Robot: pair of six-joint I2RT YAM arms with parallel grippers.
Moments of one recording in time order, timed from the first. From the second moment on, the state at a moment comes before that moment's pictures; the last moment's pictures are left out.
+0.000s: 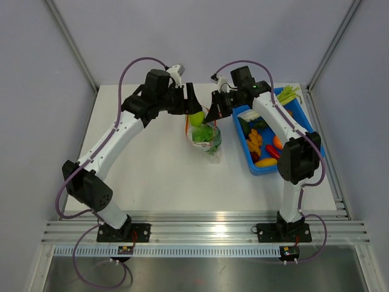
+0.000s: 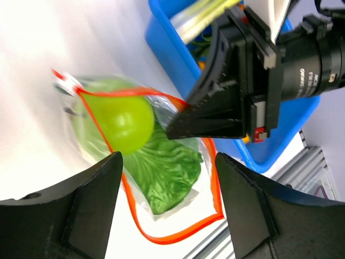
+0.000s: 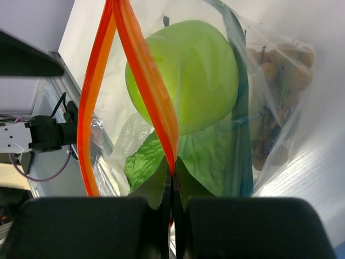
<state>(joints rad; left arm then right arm) -0.52 1.62 1.67 -0.60 0.25 -0.44 0.39 1.97 1.90 -0.83 -0.73 0.10</state>
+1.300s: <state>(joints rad) -0.24 1.34 1.15 -0.29 0.80 0.68 0.34 2.02 1.92 -0.97 -1.04 -0.08</state>
